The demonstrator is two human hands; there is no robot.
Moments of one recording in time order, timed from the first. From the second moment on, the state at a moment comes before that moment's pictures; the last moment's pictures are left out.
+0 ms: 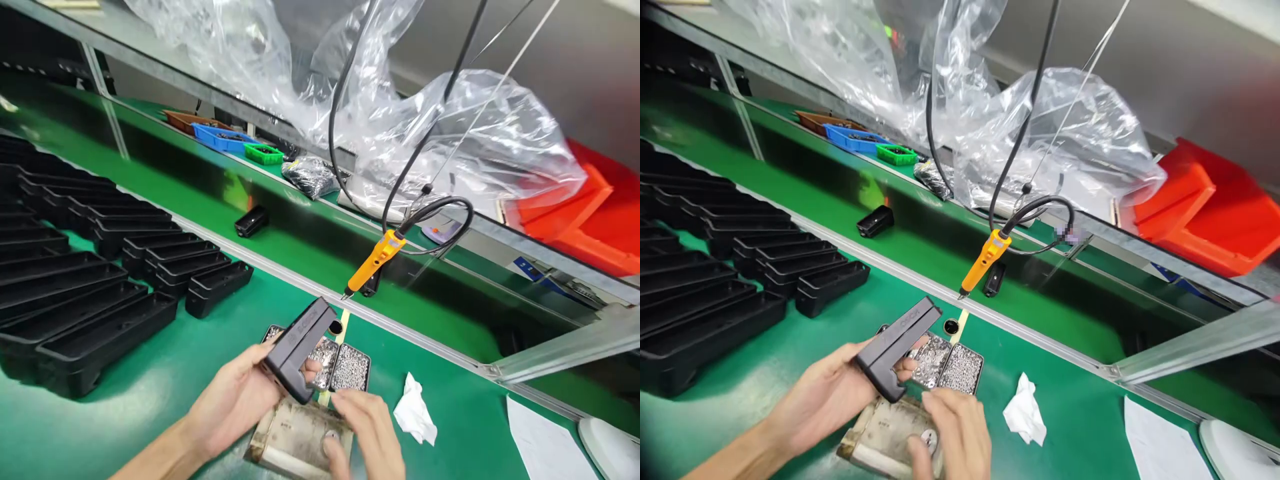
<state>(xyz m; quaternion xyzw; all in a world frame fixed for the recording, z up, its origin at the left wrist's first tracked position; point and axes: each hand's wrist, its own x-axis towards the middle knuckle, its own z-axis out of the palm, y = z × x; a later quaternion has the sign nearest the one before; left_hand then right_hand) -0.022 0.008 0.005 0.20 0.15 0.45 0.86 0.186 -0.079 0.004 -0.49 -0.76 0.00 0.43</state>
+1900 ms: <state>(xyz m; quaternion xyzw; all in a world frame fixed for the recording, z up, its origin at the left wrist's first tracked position) -0.031 -0.021 -0.024 0.88 0.27 0.32 0.25 0.252 -0.119 -0.028 -0.50 -0.78 0.17 0.34</state>
